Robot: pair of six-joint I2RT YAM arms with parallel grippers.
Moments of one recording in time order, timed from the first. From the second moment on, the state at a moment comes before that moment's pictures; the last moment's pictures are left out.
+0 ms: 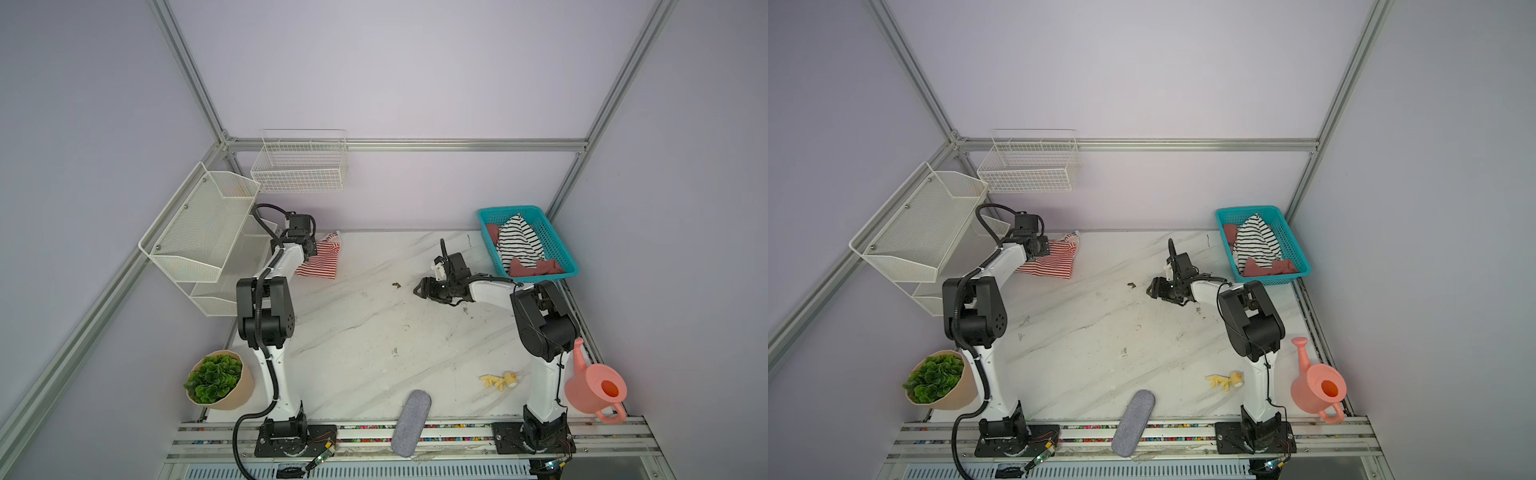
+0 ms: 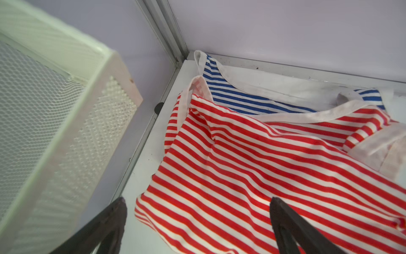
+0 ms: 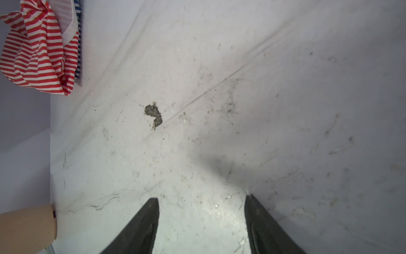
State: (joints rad) left arm 0.05 2.09 1.72 -0.40 -0.51 -0.10; right arm 0.44 2.01 1.25 -0.14 -0.40 0.56
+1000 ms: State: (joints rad) left arm 0.04 2.20 1.65 -0.43 -0.33 -0.29; right arm 0.44 1.99 1.21 -0.11 -0.42 0.56
